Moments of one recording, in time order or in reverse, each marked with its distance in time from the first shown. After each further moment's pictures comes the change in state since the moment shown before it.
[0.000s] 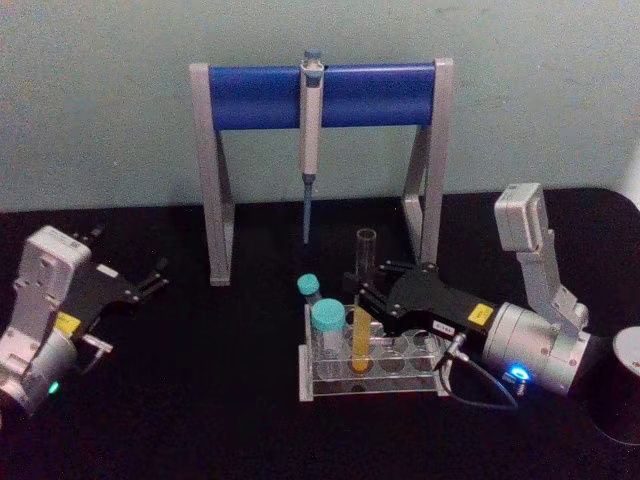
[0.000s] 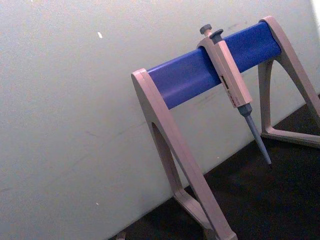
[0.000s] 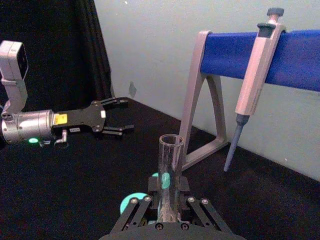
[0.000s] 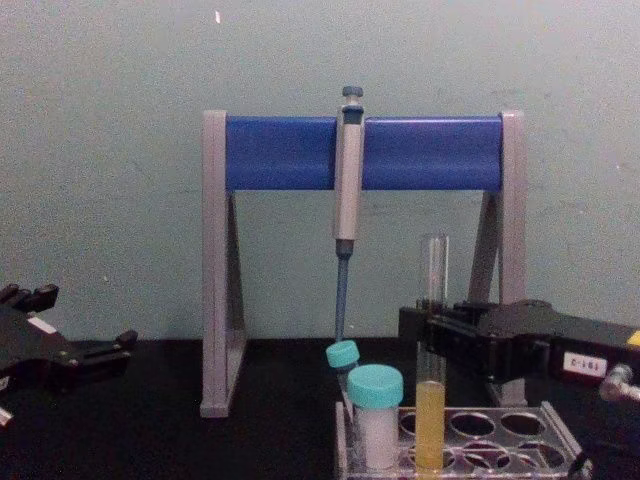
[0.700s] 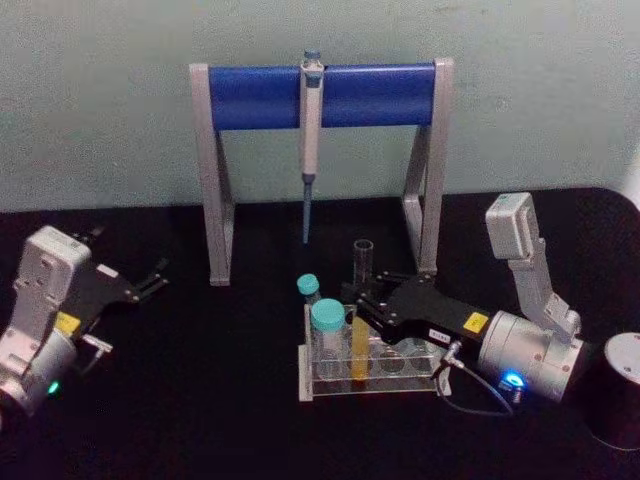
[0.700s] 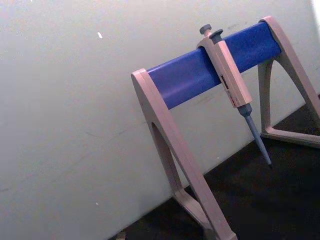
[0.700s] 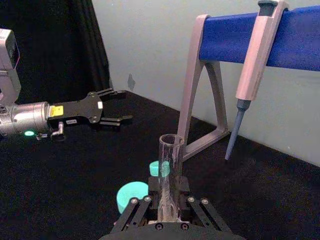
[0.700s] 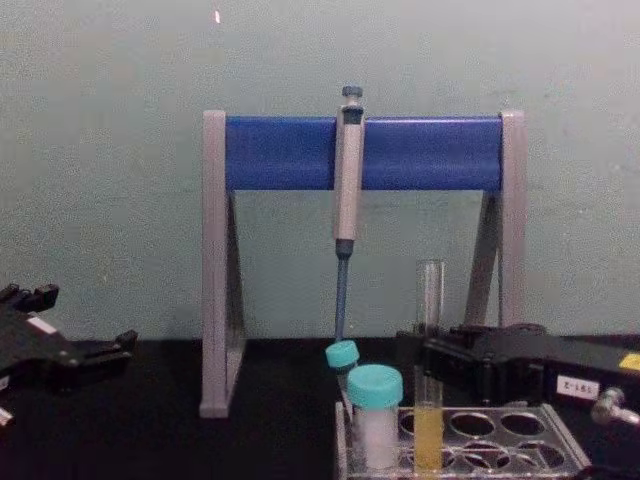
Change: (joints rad) left arm 0.000 0.000 0.000 0.000 0.000 0.000 0.000; right arm 0.003 -0.016 -0.006 0.037 -0.007 0.009 0.005
